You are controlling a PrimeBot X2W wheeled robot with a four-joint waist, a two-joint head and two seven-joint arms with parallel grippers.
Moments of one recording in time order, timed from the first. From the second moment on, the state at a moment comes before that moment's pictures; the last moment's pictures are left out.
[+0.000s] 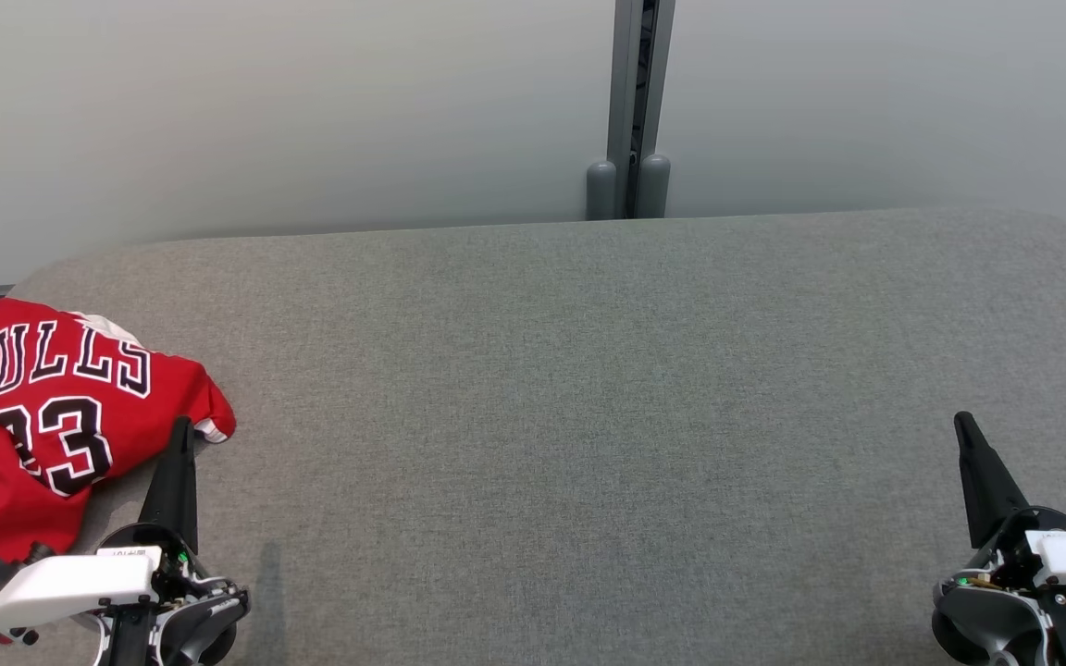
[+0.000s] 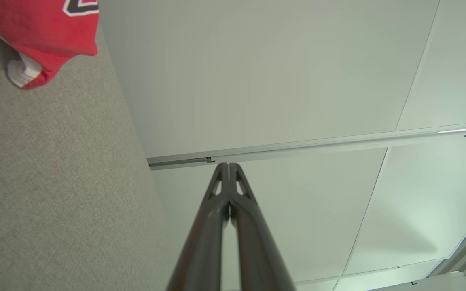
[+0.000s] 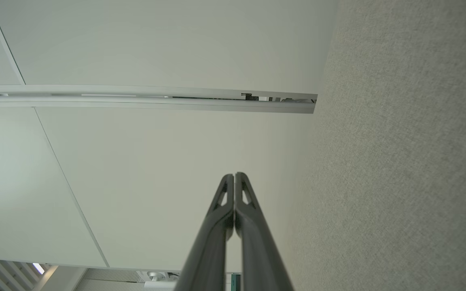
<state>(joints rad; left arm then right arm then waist) -0.10 0.05 0.11 0.24 -1.61 -0.13 0.11 -0.11 -0.05 -0.11 0.24 1.61 0.13 0.11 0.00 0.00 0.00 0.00</state>
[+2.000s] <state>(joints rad) -0.04 0.03 0.11 0.30 -1.61 -0.13 0.10 -0.07 -0.02 -0.11 0.29 1.61 0.13 0.11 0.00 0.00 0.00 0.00</state>
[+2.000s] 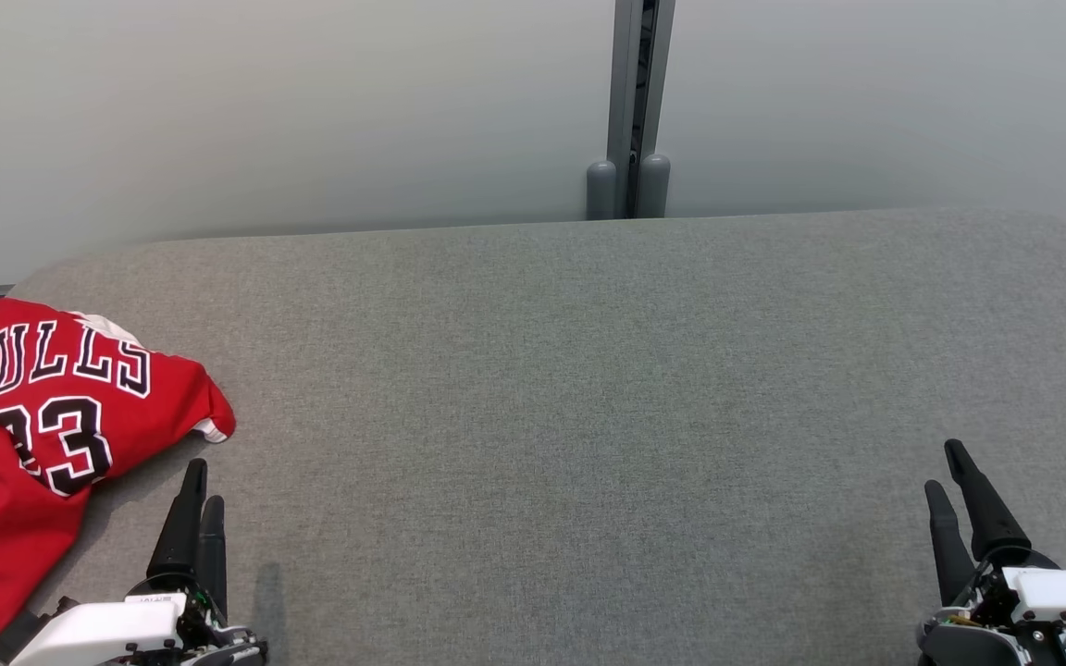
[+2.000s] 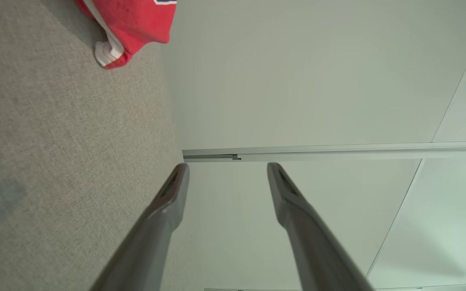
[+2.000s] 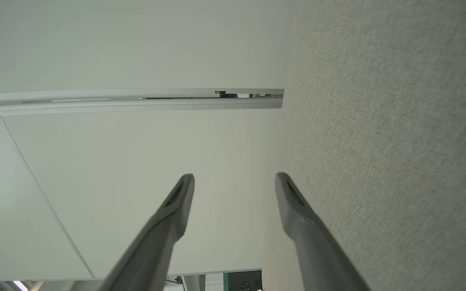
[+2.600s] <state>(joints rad) -0.07 0.03 0.09 0.33 -1.35 -0.13 0.02 -0.09 -0.05 -0.06 0.30 1.36 0.13 0.02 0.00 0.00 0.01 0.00</state>
